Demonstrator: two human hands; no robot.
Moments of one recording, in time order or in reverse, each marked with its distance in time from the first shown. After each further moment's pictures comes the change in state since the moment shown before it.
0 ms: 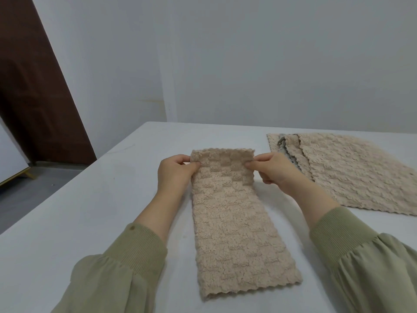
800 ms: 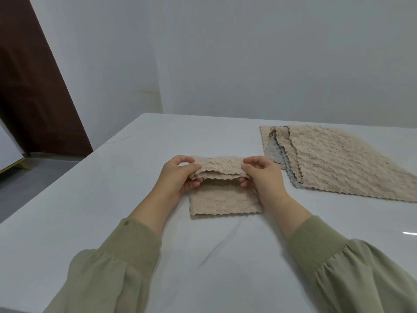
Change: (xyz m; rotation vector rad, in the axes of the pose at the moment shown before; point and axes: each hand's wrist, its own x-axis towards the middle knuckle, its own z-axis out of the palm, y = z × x) left_hand -0.036 0.003 -0.008 -0.270 -0.218 -0.292; right_hand -0.054 0.013 0.036 0.422 0.259 -0.024
